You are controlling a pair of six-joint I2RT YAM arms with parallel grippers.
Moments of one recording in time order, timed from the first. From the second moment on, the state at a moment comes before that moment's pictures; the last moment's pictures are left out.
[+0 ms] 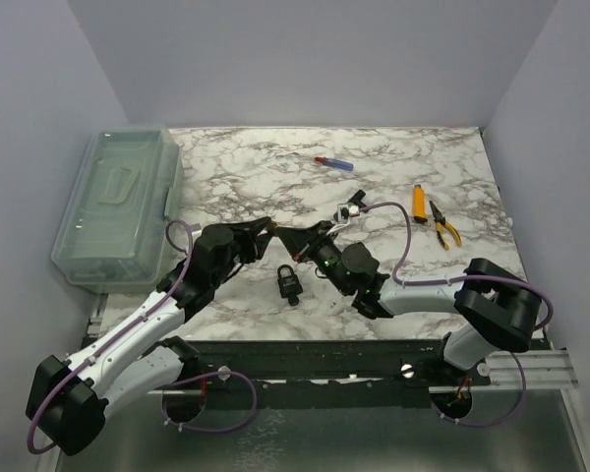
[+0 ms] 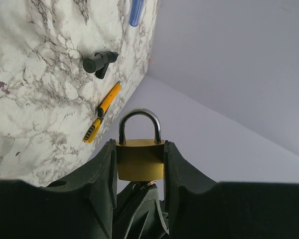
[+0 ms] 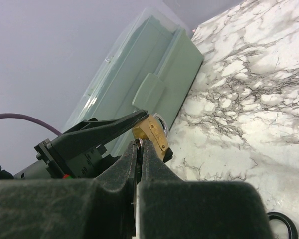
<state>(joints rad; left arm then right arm) -0.62 0.89 0.56 -0.07 -0.20 -1.96 1.05 1.56 0.65 1.05 0.36 0.79</state>
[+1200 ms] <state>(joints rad) -0.63 0.88 0.59 -0.16 -0.20 -1.84 1.05 1.23 0.78 0.28 0.30 0.59</state>
